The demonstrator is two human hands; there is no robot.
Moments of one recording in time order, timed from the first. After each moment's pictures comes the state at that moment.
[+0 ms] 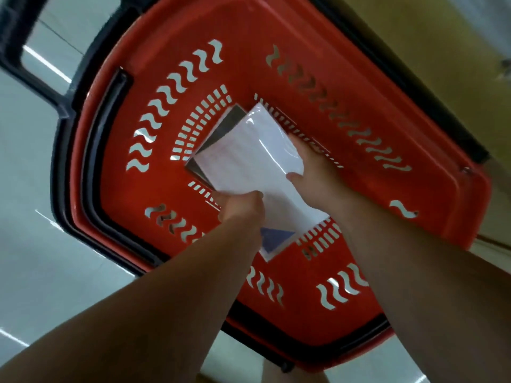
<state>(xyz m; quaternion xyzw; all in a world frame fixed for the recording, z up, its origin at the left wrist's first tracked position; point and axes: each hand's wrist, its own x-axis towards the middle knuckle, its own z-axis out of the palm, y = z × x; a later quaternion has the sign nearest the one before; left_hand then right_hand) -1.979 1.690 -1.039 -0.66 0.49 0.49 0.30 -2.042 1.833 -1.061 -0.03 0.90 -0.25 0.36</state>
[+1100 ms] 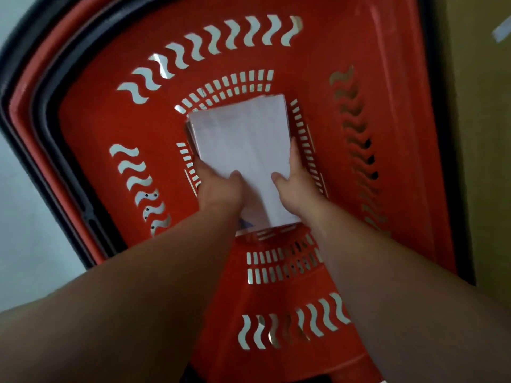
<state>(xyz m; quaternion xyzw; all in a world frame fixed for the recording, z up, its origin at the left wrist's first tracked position) -1.983 1.706 -1.093 -0.73 0.48 0.48 0.12 -2.080 1.815 -1.125 -0.10 0.84 -0.19 0.49</state>
